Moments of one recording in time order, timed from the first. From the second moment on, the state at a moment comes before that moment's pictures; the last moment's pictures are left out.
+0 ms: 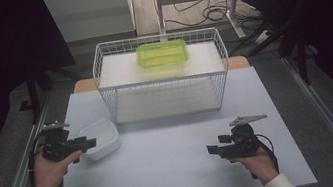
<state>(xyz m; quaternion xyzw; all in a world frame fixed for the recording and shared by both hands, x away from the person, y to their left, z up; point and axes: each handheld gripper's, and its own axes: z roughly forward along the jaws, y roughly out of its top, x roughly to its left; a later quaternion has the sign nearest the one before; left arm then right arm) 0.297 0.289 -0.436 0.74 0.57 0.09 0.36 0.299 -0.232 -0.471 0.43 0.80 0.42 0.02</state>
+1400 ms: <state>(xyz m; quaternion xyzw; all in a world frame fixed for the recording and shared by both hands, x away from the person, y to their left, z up) 0.418 0.320 -0.479 0.76 0.58 0.04 0.29 0.304 -0.231 -0.479 0.43 0.81 0.41 0.01</state>
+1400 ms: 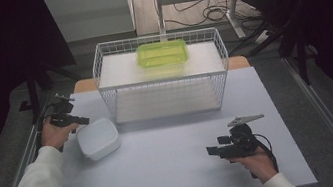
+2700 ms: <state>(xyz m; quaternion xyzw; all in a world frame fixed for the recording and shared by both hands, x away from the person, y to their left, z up) 0.353 0.270 -0.482 0.76 0.57 0.01 0.30 0.299 -0.227 -0.469 0.41 0.81 0.42 0.01</state>
